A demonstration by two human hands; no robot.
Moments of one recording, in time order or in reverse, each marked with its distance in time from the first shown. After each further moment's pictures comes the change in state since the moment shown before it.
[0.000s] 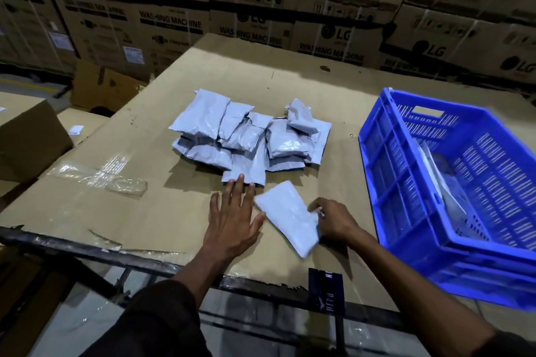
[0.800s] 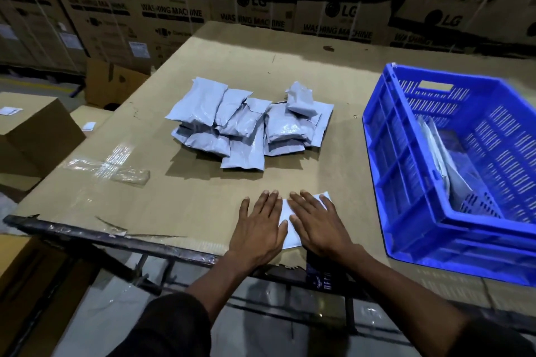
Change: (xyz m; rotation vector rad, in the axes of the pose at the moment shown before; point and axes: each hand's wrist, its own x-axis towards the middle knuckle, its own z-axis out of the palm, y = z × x) left_hand -0.032 0.064 0.011 0.087 -0.162 0.109; right_hand -0.035 0.018 0.066 -0.339 0.350 -0.545
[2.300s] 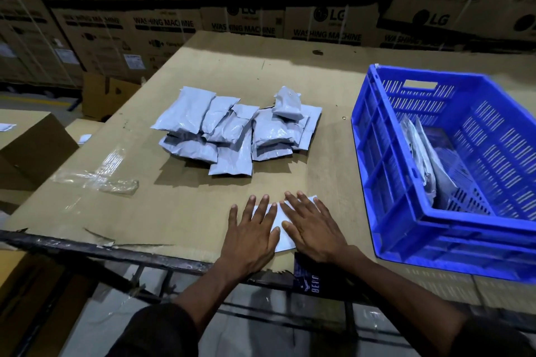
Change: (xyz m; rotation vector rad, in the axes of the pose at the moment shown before) left_hand 0.003 0.015 -0.014 0.019 -0.205 -0.028; right_hand -0.006 0.016 -0.008 0.067 -0.195 0.038
